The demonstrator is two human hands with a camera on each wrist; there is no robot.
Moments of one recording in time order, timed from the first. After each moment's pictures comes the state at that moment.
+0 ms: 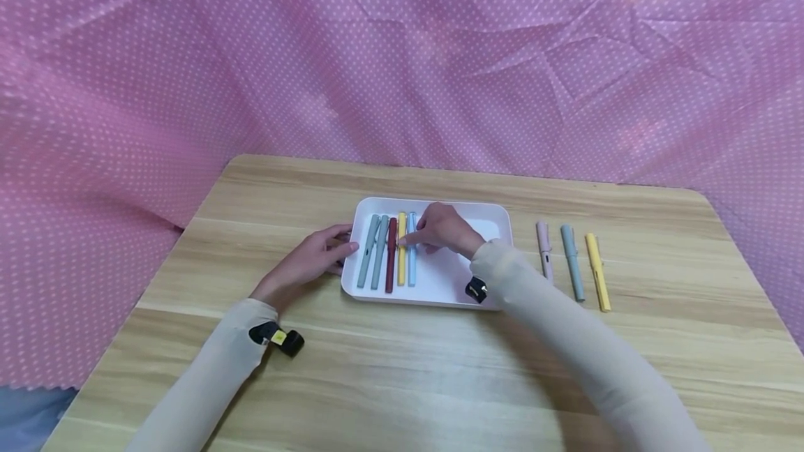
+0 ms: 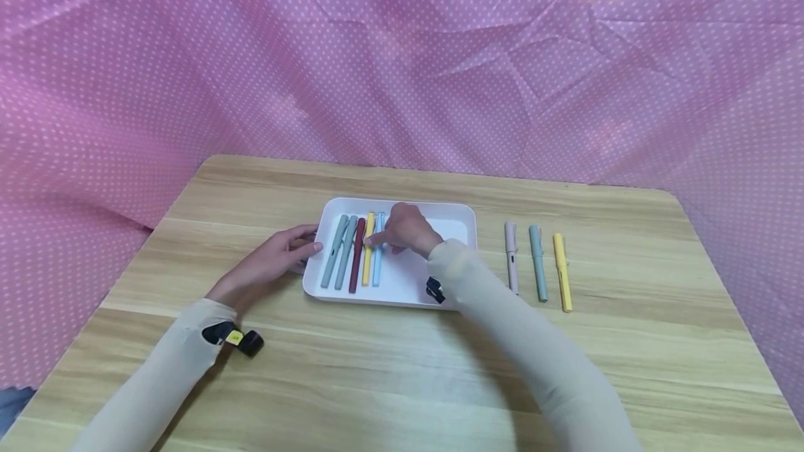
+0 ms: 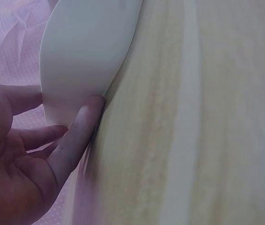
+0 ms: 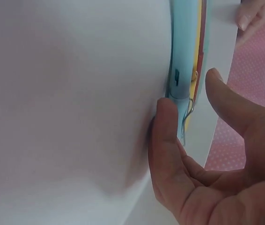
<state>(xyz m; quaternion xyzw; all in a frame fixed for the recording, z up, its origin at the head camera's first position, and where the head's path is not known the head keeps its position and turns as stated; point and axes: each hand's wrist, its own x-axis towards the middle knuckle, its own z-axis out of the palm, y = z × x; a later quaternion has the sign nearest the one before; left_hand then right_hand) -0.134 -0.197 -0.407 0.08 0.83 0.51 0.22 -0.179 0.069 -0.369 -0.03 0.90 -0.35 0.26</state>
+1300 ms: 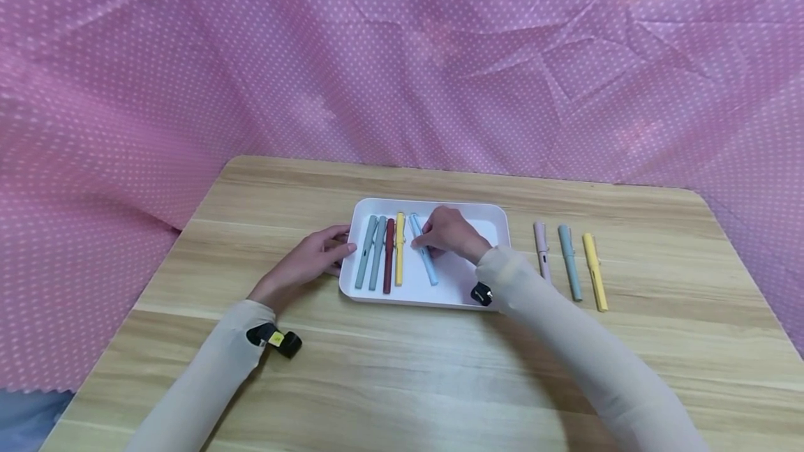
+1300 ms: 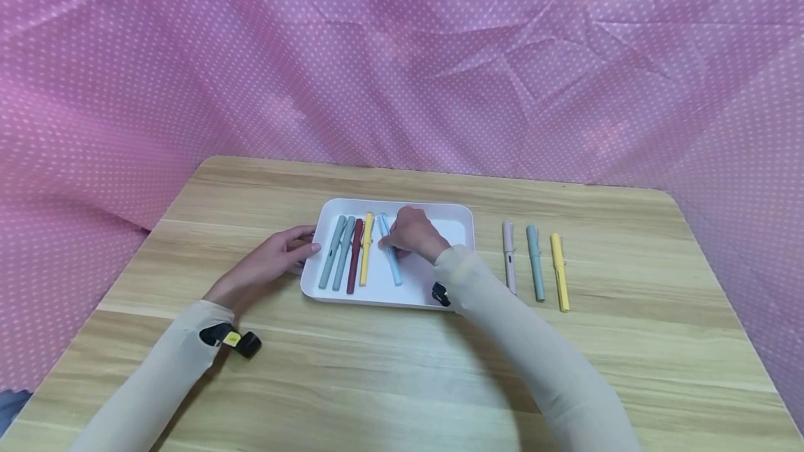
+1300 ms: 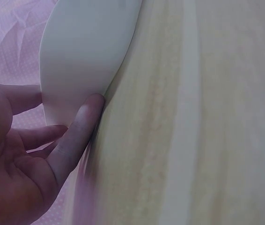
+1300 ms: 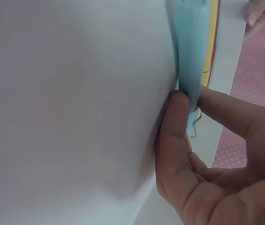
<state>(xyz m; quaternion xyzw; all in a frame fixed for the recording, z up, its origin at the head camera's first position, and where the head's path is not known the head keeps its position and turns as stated) -0.133 -0.197 -0.406 0.08 0.82 0.53 0.22 -0.181 0.081 -0.376 -0.02 0.90 -0.34 0.26</state>
